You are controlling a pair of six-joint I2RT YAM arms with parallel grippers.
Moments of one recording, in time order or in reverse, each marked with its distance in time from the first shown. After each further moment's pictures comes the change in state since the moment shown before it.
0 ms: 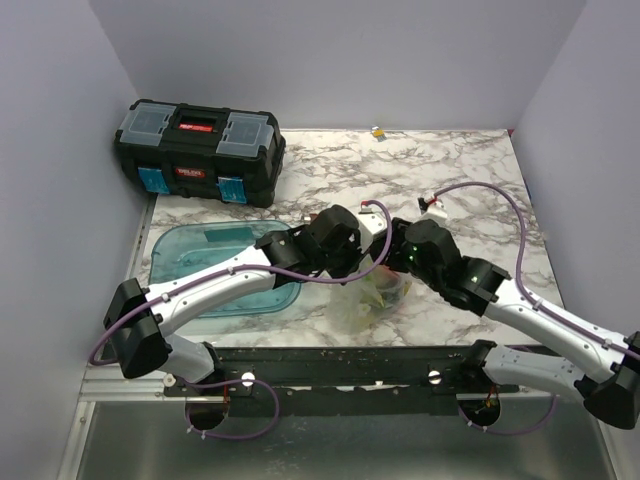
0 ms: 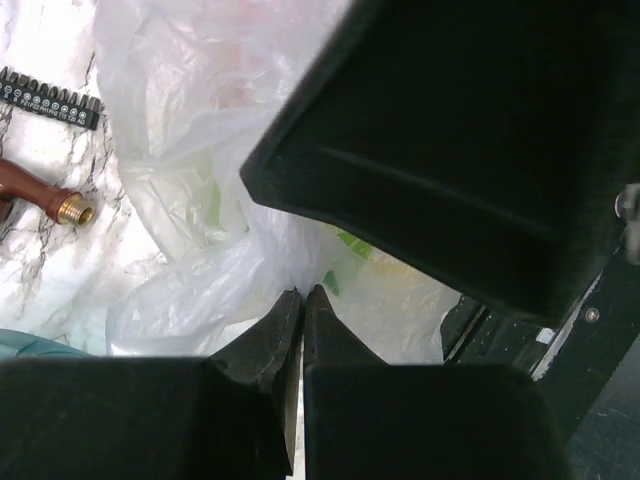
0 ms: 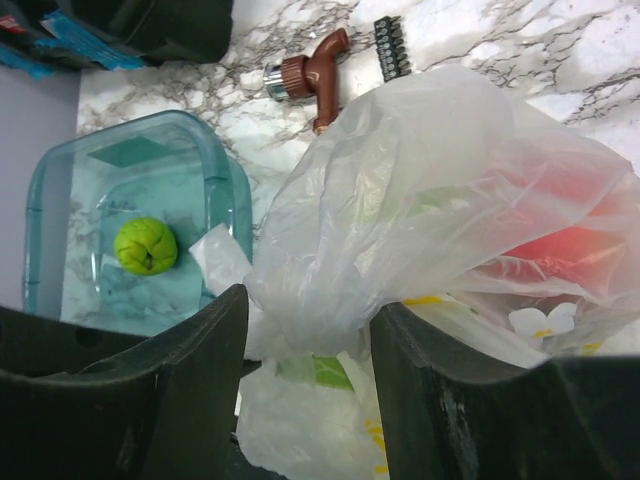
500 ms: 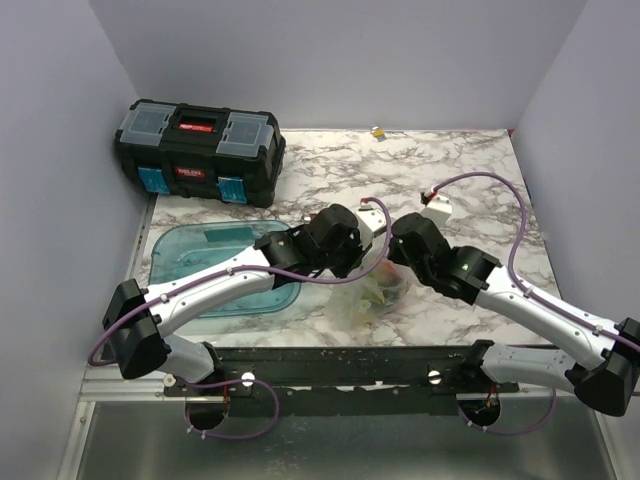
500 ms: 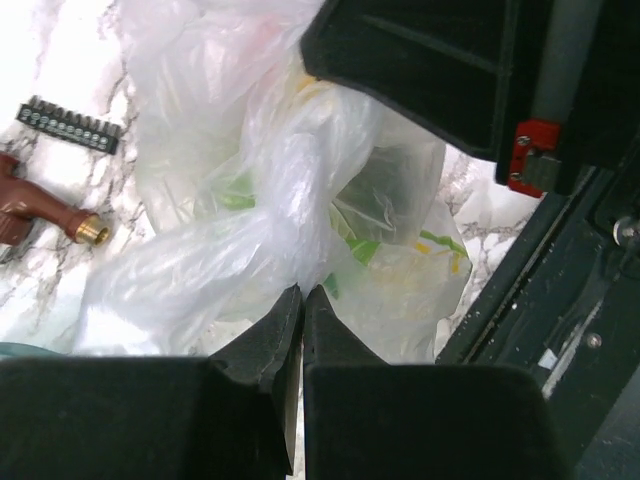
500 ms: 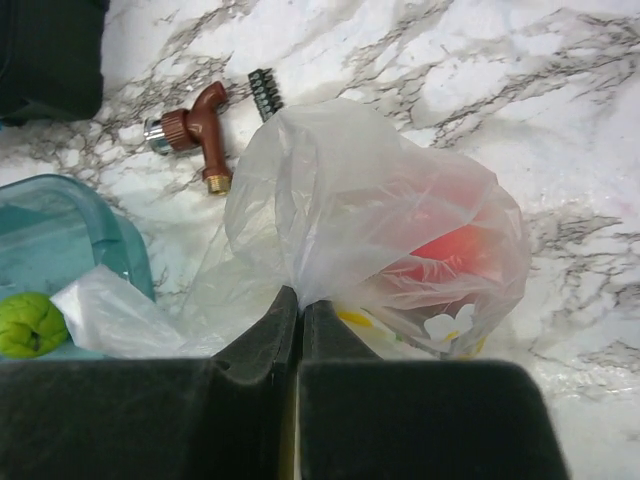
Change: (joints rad) left arm -0.001 -0.010 -0.010 0.051 -0.013 -0.001; right arm 0.004 0.125 0.132 -0.190 0.238 0.005
